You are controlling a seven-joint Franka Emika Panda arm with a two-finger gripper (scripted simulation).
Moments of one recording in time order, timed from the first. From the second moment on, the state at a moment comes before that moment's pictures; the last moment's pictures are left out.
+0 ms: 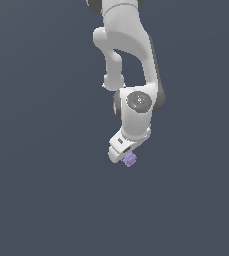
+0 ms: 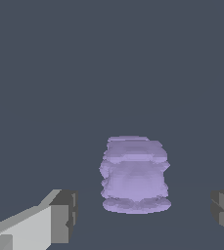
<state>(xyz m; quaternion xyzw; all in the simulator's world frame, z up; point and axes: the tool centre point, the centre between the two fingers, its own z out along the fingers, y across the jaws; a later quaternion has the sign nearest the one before) 0.028 0.068 0.093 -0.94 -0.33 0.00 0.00</state>
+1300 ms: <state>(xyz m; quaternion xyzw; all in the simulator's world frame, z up) 0.029 0.068 0.044 -0.94 -0.33 0.00 0.00</state>
